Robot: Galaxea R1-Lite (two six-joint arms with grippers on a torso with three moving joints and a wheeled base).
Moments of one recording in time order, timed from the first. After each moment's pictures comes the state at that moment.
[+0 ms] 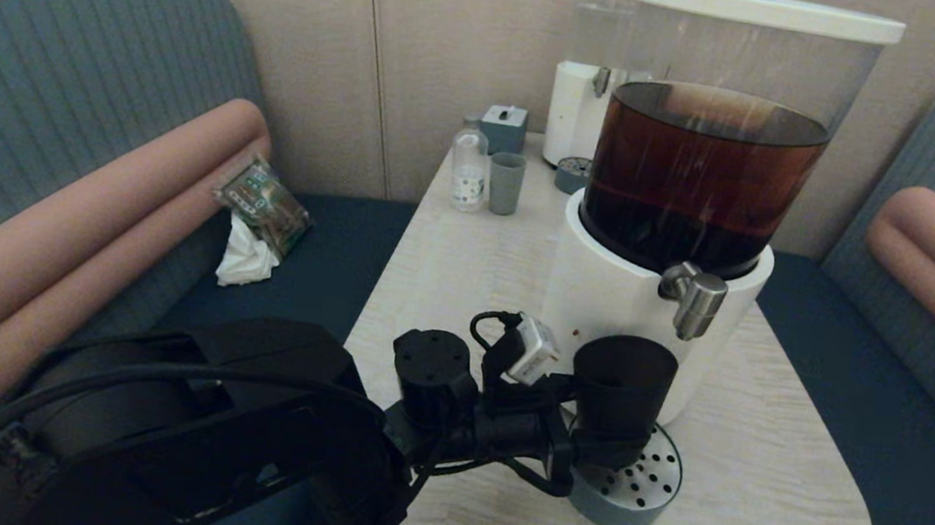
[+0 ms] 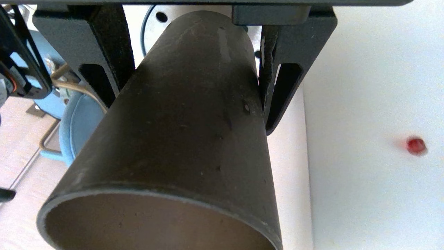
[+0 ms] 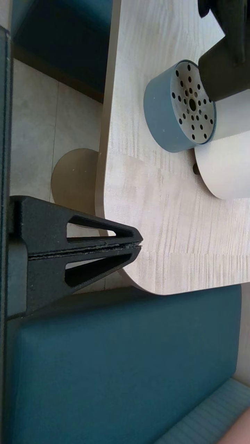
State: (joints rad) left arm -0.72 2.39 -1.05 -1.52 -0.66 -0.11; right arm 0.00 0.00 0.00 0.01 0.00 0.04
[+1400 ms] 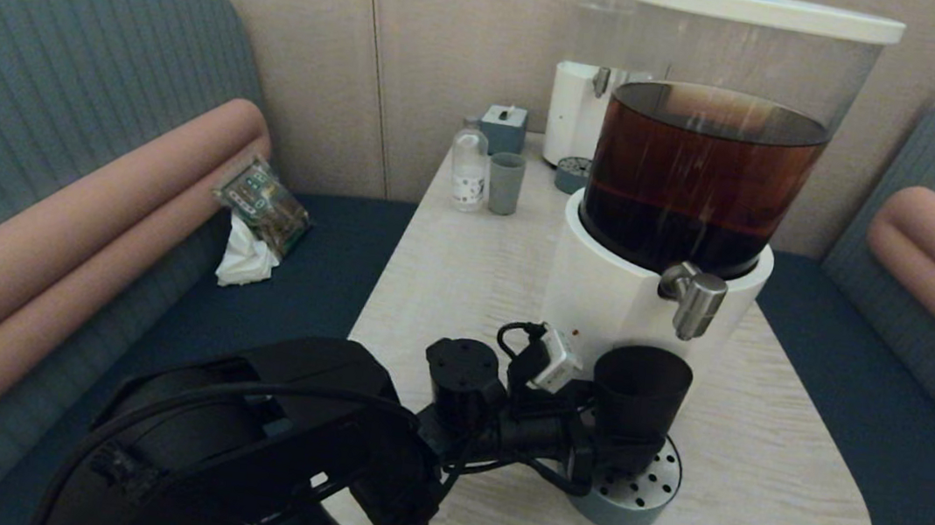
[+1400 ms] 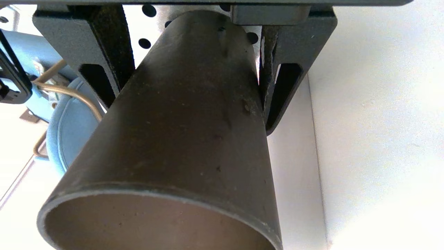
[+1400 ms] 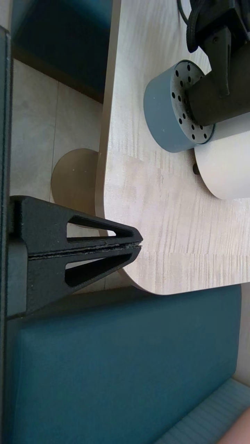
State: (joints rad) left arm -0.74 2.51 -1.22 -1.47 -0.66 -0.09; right arm 0.00 0.00 0.00 0.01 0.00 0.04
